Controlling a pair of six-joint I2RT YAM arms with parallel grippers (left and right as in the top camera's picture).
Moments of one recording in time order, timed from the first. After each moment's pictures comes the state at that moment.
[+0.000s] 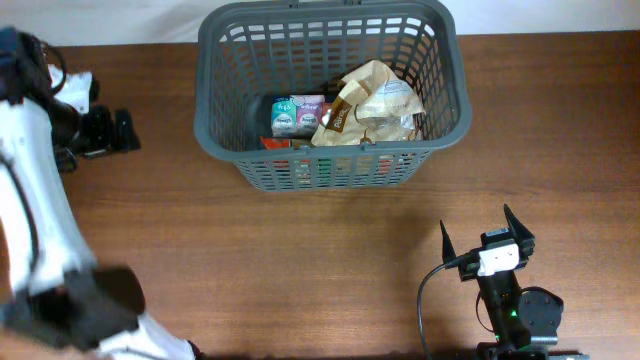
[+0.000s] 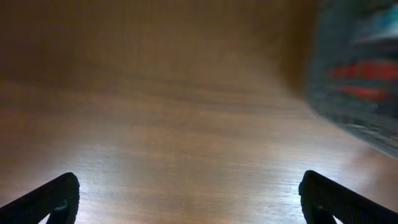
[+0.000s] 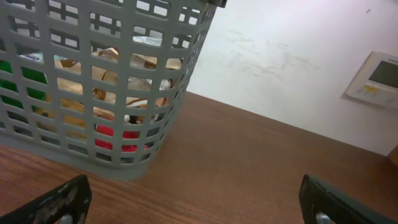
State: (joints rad) left arm 0.34 1.84 2.12 -1.60 0.09 0.18; right arm -0.05 0.01 0.01 -0.05 -0.20 -0.28
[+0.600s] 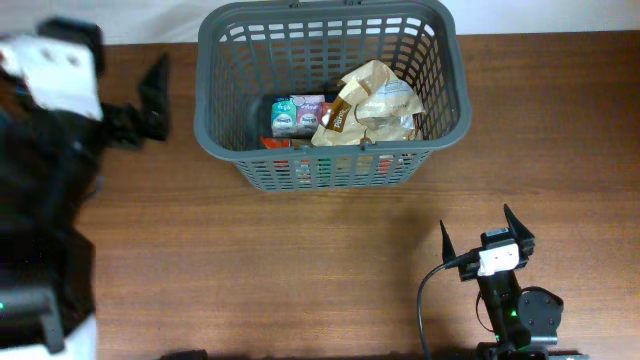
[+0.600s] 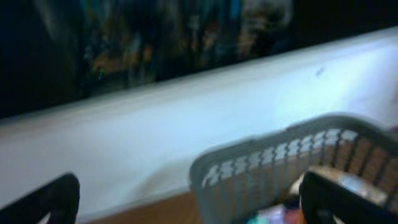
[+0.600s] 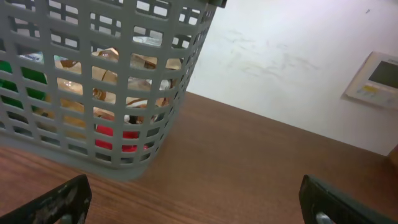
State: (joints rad) left arm 0.07 1.08 1.58 -0.55 0.29 0.17; right arm -0.05 0.01 0.01 -0.05 -0.20 -0.28
